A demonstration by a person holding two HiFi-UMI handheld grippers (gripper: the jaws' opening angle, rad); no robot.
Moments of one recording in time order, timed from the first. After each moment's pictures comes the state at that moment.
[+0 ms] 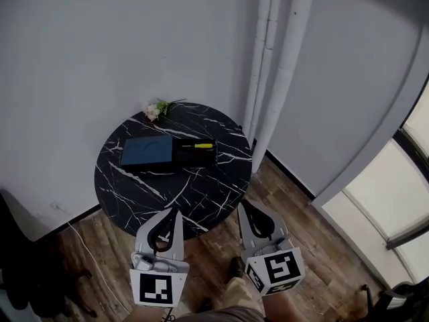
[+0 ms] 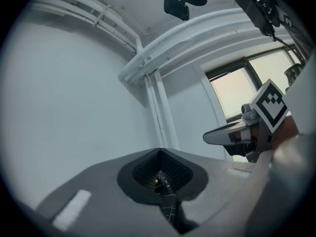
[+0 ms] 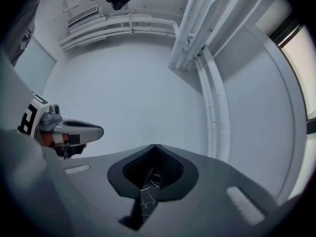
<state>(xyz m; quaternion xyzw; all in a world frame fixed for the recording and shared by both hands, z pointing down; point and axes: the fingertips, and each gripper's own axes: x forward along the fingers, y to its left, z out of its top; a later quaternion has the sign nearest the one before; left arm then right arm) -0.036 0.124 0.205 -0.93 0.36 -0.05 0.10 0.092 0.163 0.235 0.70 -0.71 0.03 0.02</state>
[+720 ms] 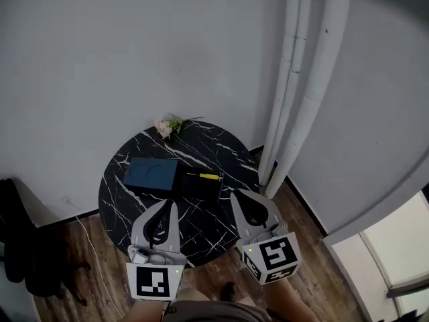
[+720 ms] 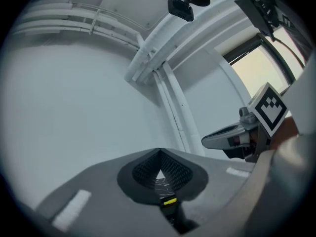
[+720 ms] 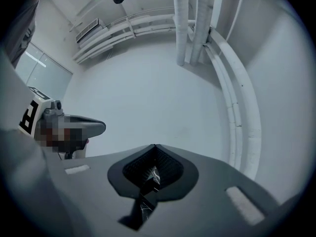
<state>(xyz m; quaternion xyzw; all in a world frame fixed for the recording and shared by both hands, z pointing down) 0.063 0.014 0.171 -0.87 0.46 -0.05 0.14 0.189 0.014 0.215 0.59 -0.80 0.01 0.01</state>
